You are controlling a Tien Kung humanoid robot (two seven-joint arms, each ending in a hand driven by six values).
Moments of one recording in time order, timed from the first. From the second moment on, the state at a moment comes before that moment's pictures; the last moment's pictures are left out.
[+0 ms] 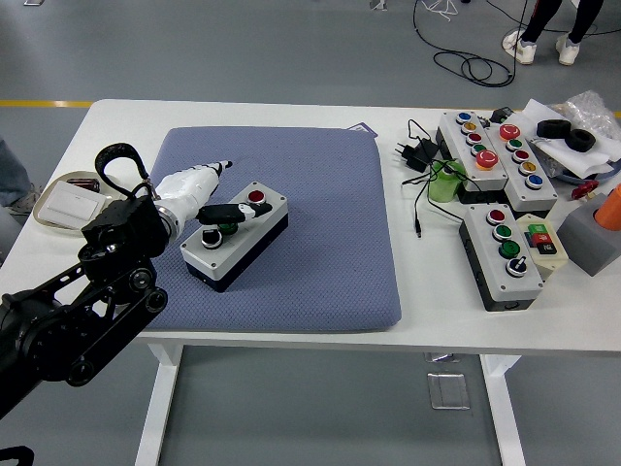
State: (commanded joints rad) left arm -0.61 0.22 -0.91 -1.31 1.97 -0.16 0.62; right arm 0.07 -0.14 0.98 0.18 -1.31 -0.08 -0.34
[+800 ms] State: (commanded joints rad) left arm -0.57 0.12 -0.94 -1.23 2.17 -0.25 0.64; right arm 0.08 -0.14 0.98 0.18 -1.31 -0.08 -0.34
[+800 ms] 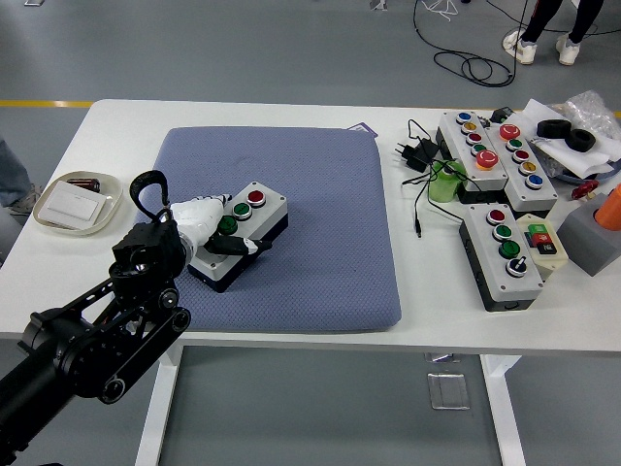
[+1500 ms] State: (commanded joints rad) left arm -0.60 0.14 -0.92 -1.19 2.27 -0.30 0.62; right arm 0.08 -0.14 0.98 0.18 -1.31 -0.08 -0.34
